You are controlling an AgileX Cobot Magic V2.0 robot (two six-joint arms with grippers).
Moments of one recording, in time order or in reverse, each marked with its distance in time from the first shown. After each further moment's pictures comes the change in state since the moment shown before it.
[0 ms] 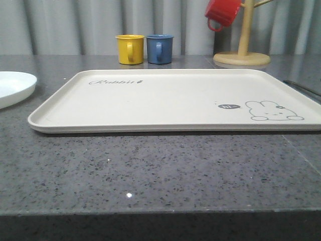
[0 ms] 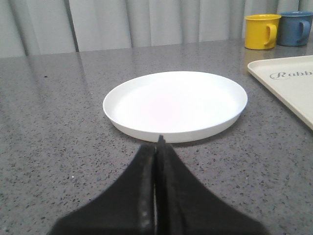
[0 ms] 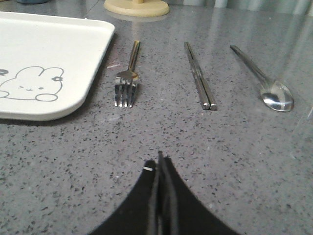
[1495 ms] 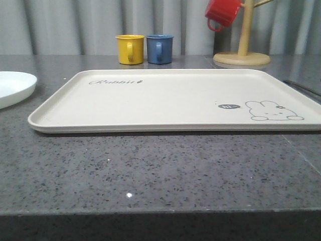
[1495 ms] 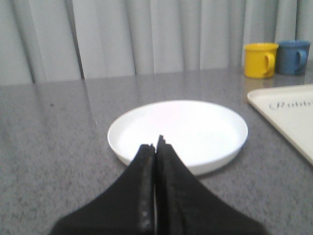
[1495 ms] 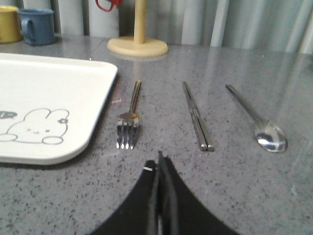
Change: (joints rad) left arm 0.000 0.000 0.000 0.000 -0.143 0.000; right arm 0.000 0.000 0.000 0.002 -0.133 0.000
